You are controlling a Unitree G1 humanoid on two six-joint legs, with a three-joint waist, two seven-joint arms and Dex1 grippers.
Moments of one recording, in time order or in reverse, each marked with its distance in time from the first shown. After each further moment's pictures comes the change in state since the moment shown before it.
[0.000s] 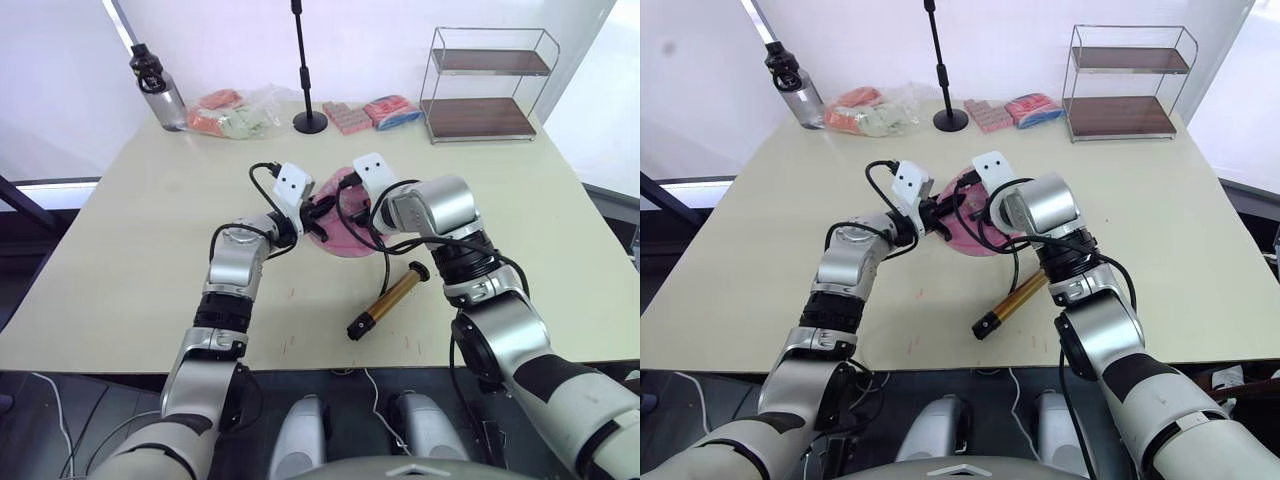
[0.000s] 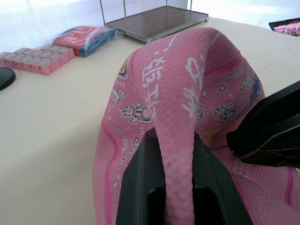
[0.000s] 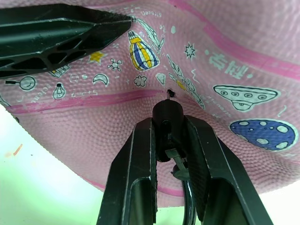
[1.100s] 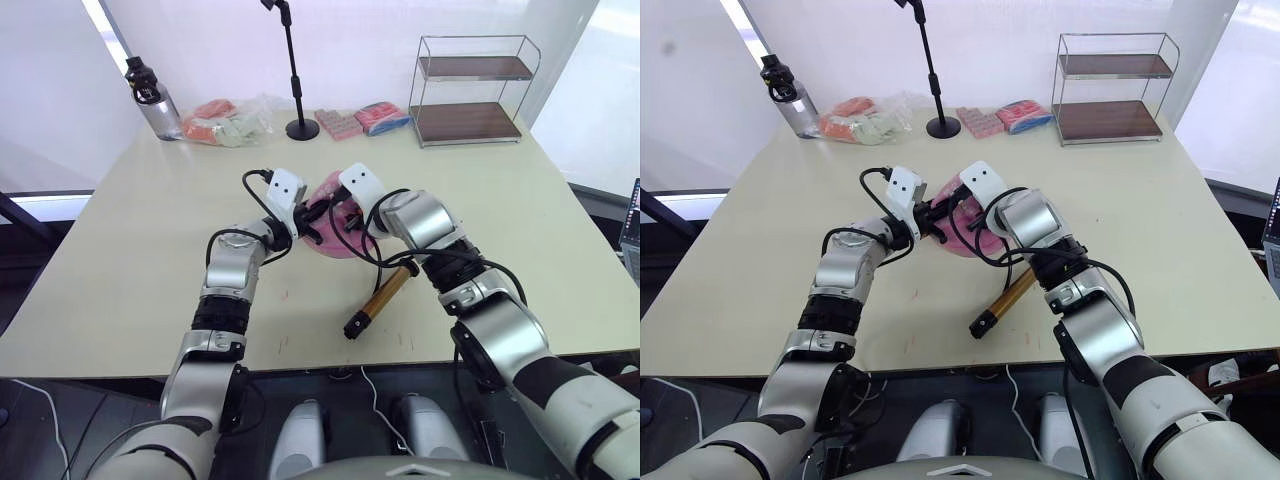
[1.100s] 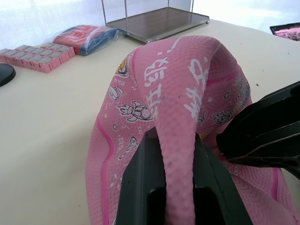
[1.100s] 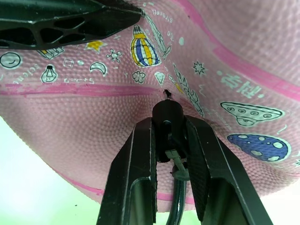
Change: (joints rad) left arm 0.007 -0.003 0.035 0.050 0.001 -0.020 0.001; right arm 0.028 -0.009 0.119 0.134 -0.147 -0.270 0.146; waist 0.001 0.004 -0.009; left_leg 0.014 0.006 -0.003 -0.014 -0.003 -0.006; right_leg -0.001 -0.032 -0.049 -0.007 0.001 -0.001
